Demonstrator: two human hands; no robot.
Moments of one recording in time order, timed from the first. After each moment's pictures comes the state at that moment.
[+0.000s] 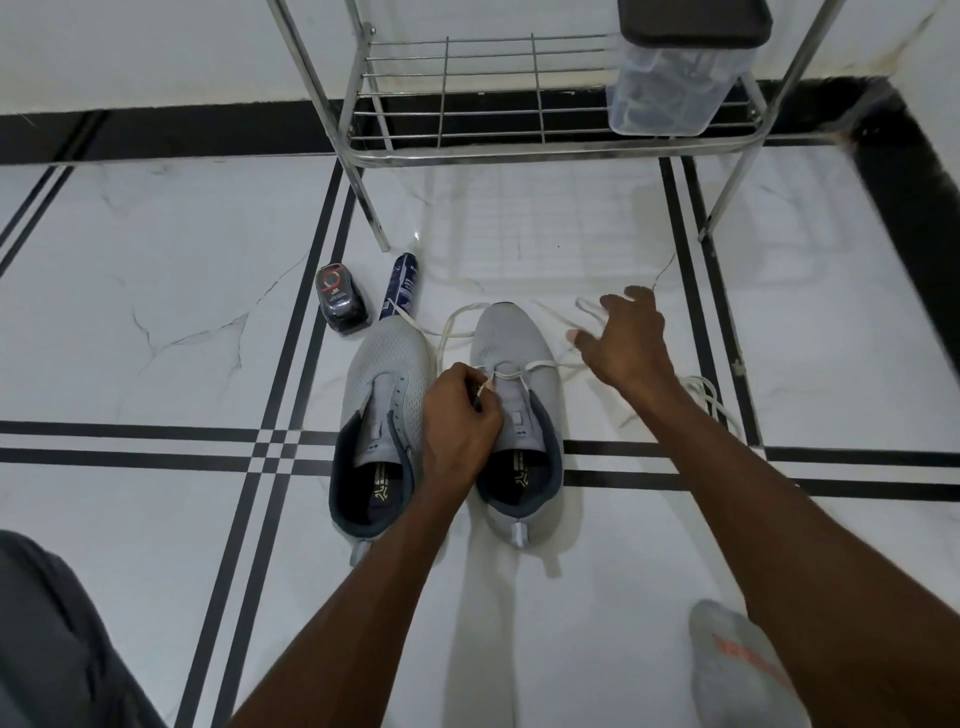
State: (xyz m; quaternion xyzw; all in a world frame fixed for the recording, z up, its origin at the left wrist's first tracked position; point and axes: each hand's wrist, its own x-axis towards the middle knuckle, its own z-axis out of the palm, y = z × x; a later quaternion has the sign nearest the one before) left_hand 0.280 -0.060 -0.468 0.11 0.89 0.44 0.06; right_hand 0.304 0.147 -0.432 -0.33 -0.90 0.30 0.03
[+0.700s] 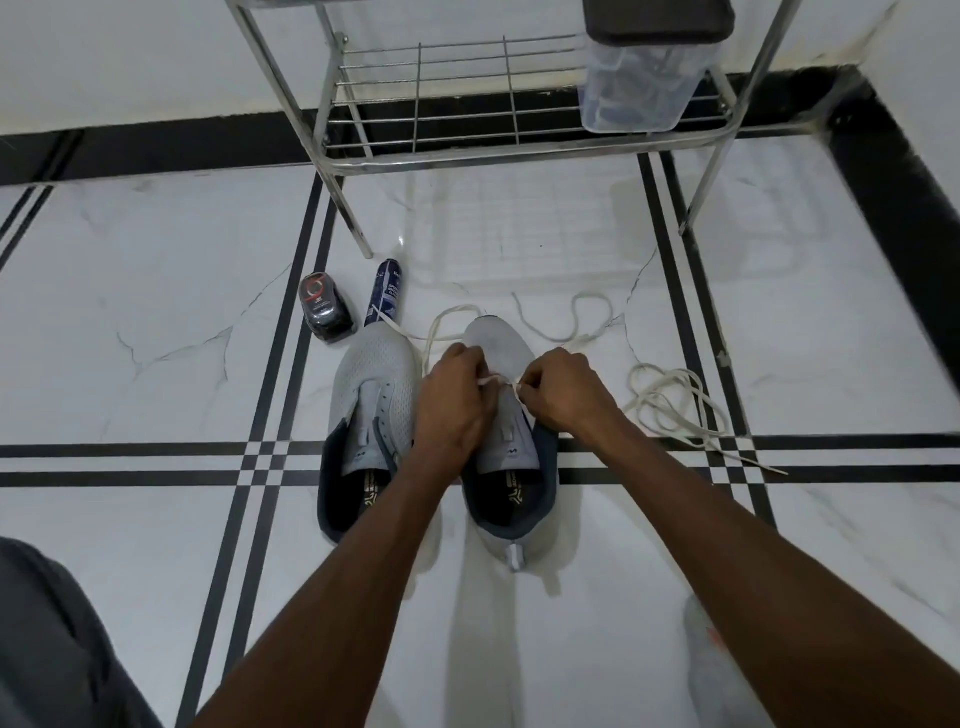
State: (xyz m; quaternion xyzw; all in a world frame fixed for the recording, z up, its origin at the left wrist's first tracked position) left_hand 0.259 -0.041 -0.456 0.22 0.92 0.31 0.08; right_hand 0.321 0.099 -0.443 -0.25 -0.90 0.35 -0.09
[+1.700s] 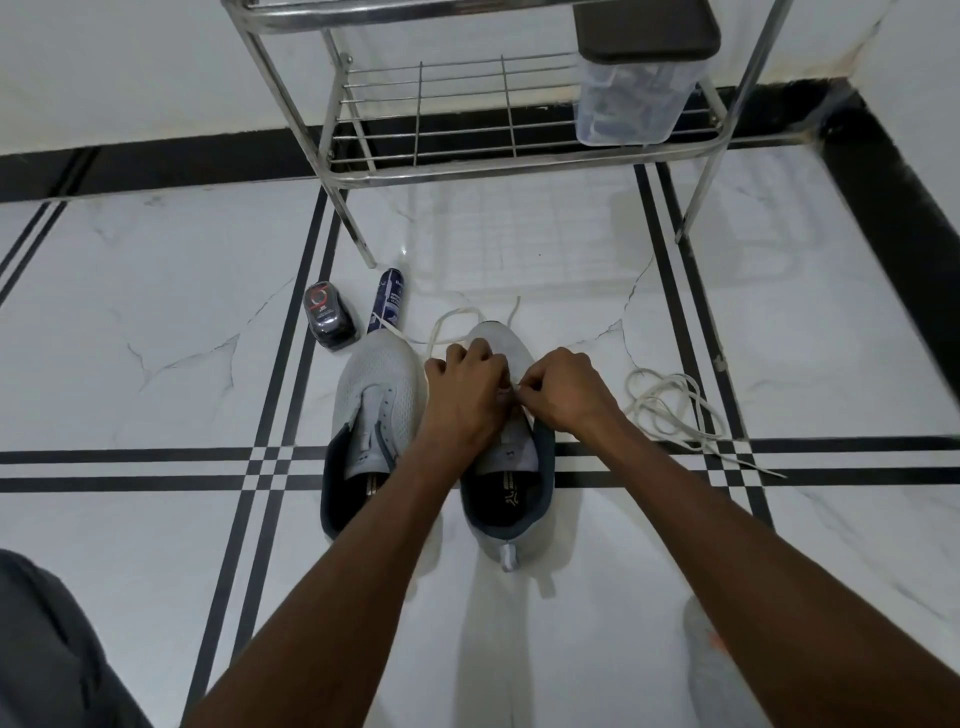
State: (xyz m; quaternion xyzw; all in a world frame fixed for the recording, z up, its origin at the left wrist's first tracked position) left_hand 0.254 -0.029 -0.448 0.35 0.93 0.09 0.05; right_hand 0.323 0.102 -0.435 -0.25 -0.90 0.36 -0.07
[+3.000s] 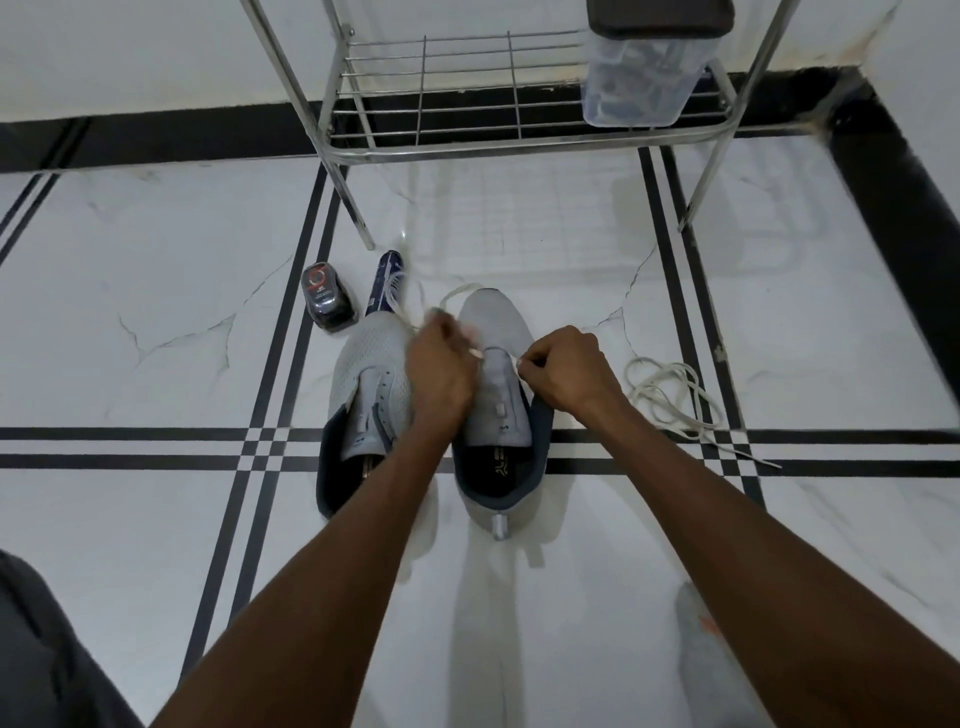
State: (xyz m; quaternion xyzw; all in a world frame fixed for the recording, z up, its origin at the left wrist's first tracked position) left_hand 0.244 -0.034 -0.443 0.10 0.91 0.40 0.01; right_hand 0.322 0.107 -0.437 -0.27 -0.89 0.37 -0.03
